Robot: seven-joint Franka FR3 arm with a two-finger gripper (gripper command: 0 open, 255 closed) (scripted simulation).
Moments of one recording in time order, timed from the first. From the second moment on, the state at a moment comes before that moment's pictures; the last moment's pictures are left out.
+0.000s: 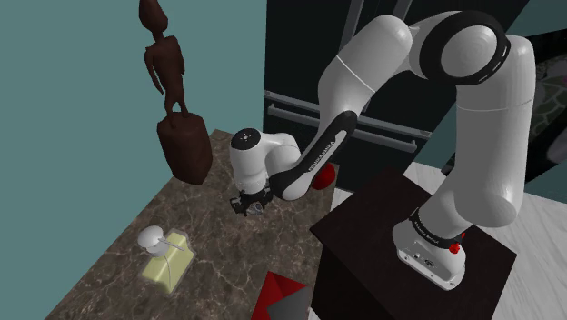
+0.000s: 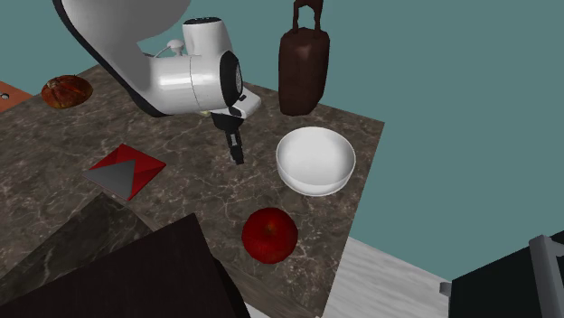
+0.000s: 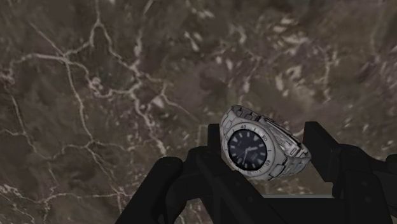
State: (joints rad) arm 0.23 0.55 0.48 -2.14 -0.56 2.52 1.40
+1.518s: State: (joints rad) arm 0.14 0.35 0.61 -2.16 -0.38 2.38 1.27
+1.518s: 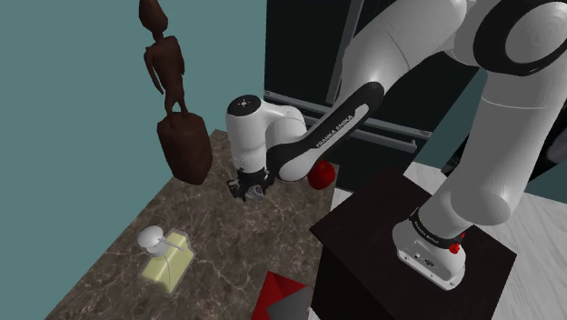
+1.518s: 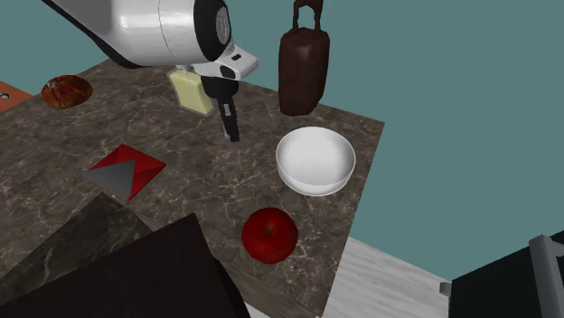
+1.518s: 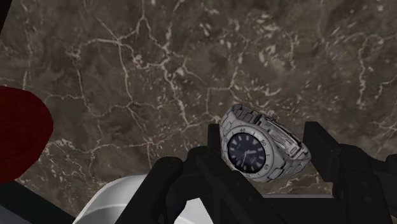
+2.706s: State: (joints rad) arm 0.02 0.23 0.62 -2.12 -0.26 2.26 1.07
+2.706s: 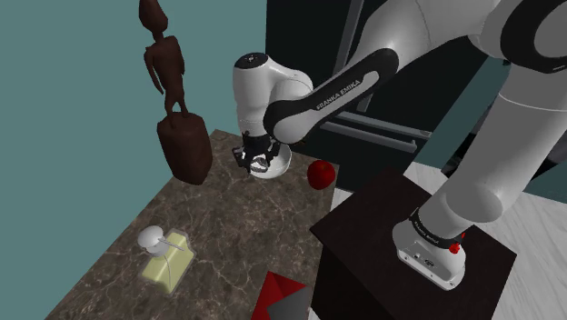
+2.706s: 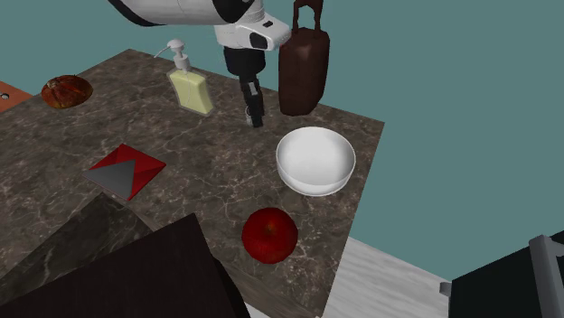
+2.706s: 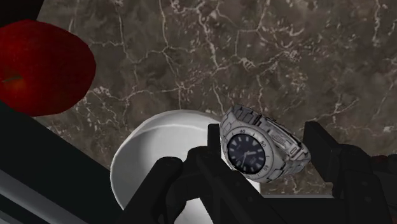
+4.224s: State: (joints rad) arm -0.09 0.44 0.47 -2.00 -0.38 2.35 0.89
